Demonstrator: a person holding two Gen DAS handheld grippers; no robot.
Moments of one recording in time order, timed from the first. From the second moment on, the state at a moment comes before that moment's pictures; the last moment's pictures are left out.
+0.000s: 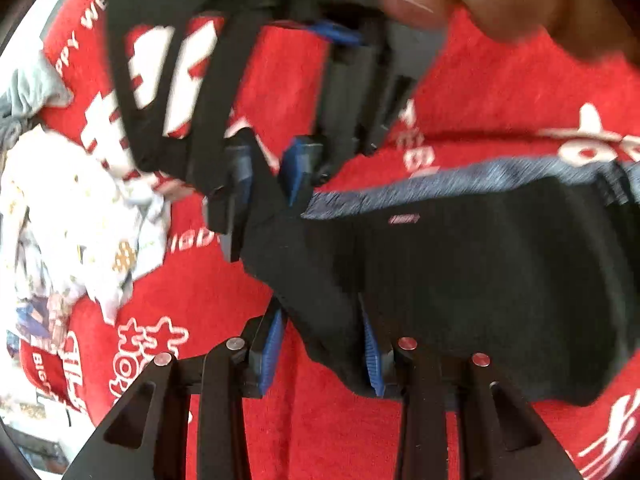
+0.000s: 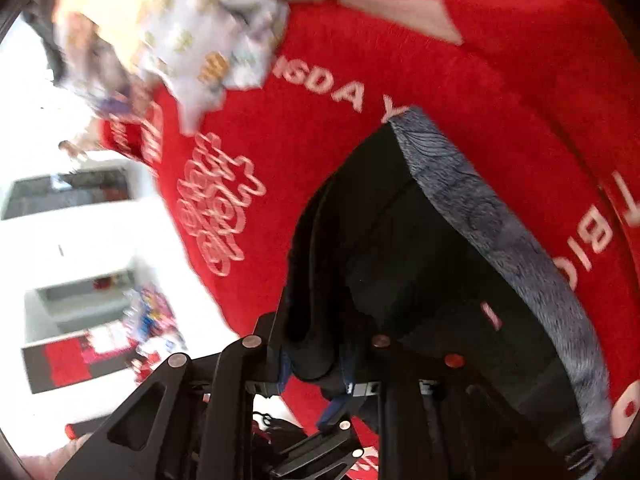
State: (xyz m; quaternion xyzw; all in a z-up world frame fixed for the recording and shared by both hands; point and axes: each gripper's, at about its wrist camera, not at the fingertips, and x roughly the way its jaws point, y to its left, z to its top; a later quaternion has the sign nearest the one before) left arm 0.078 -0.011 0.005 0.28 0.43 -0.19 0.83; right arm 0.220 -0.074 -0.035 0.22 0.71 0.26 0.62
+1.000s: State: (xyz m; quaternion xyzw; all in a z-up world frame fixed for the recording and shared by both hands) left arm -0.161 -0.313 0.042 0.34 0.38 -0.50 0.70; right arm -0.177 -0.462 -0.019 0.59 0.45 0.02 0.67
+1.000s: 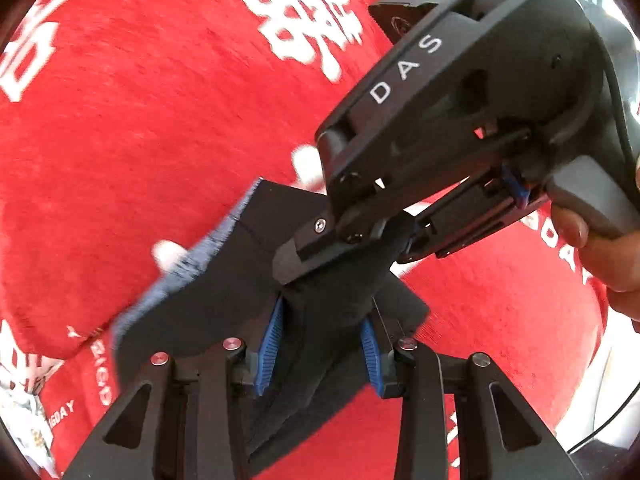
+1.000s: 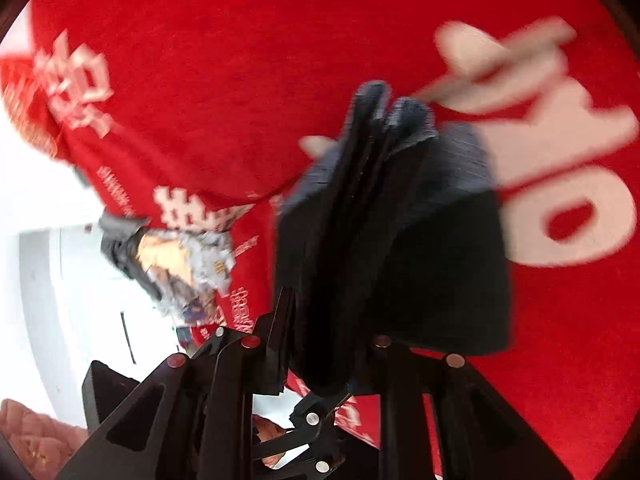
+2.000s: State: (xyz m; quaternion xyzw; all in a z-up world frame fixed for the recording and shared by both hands) left arm -0.026 -0.191 0.003 0.23 0.61 -0.27 0.71; right arm -0.183 -0.440 0.012 0.40 0.55 -0.14 0.72
